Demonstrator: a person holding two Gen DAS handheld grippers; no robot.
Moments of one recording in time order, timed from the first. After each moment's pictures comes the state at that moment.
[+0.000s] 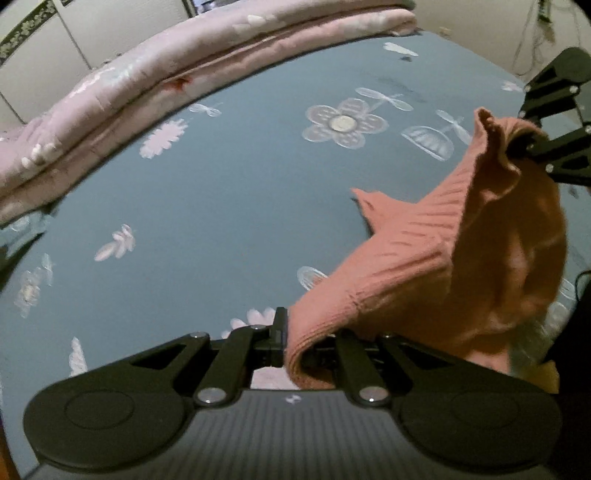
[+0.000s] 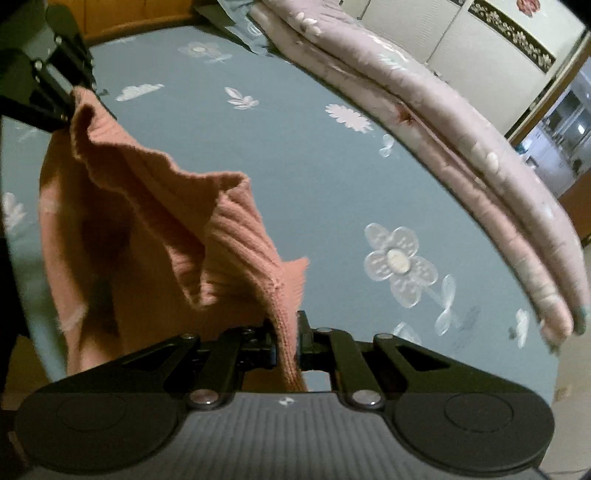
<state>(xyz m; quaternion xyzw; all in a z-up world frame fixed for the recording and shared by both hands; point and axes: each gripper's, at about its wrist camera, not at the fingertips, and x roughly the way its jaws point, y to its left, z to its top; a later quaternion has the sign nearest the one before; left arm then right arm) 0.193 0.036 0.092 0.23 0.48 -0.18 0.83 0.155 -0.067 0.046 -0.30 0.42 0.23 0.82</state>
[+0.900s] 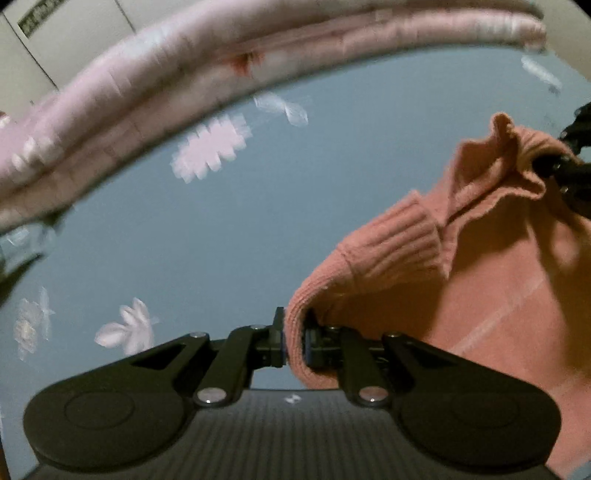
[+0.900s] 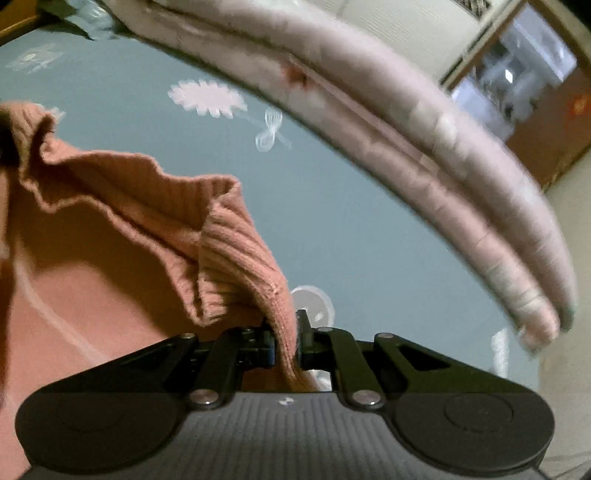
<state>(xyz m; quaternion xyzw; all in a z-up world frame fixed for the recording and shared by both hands) 0.463 0.014 -0.045 0.21 0.52 -0.08 0.83 0.452 -0.111 -0.073 -0.25 0.47 0.09 0.84</state>
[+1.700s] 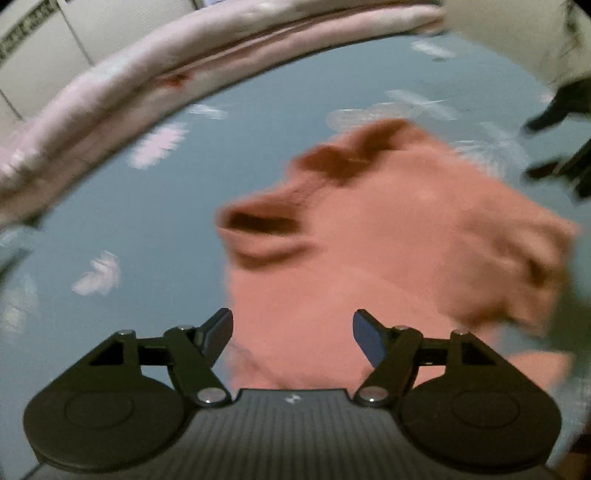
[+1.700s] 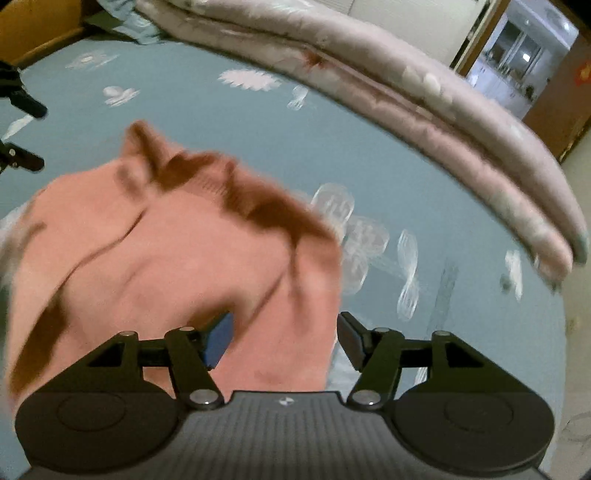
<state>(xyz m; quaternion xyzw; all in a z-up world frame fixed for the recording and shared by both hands) 0.246 -0.006 0.015 0.19 0.49 -0.19 0.83 0.236 -0.198 -0.021 -0.20 0.47 0.16 0.84</state>
